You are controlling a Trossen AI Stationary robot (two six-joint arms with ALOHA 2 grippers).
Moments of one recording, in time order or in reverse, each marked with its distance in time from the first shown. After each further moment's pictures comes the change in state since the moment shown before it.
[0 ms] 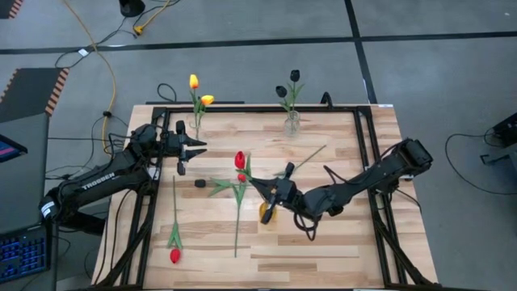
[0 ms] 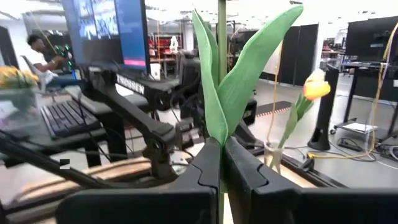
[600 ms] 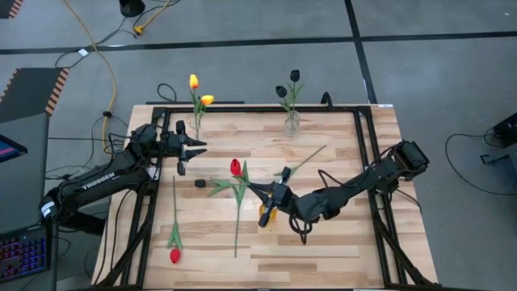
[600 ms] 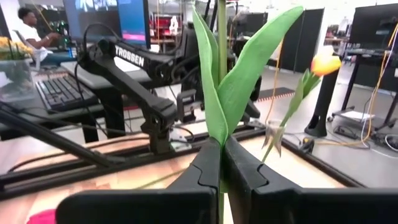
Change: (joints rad) left arm 0.000 0.000 0.000 0.000 0.000 0.000; right arm 0.007 0.033 0.000 -0.085 0.003 0.060
